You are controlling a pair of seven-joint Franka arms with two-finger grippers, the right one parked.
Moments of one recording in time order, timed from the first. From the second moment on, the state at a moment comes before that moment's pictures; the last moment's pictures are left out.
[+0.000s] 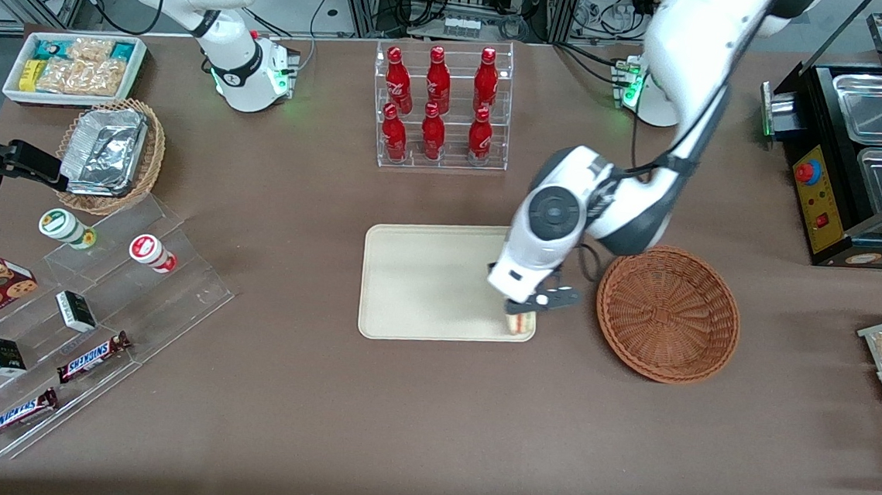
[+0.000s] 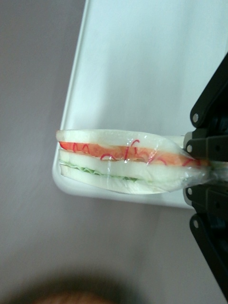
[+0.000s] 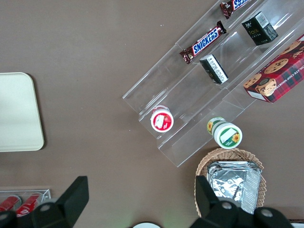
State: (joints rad) arm -0.49 0.56 -0.19 -1.61 0.04 2.08 -0.90
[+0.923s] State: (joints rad) arm -0.64 0.79 -0.18 -1.35 0.04 2.07 -1.07
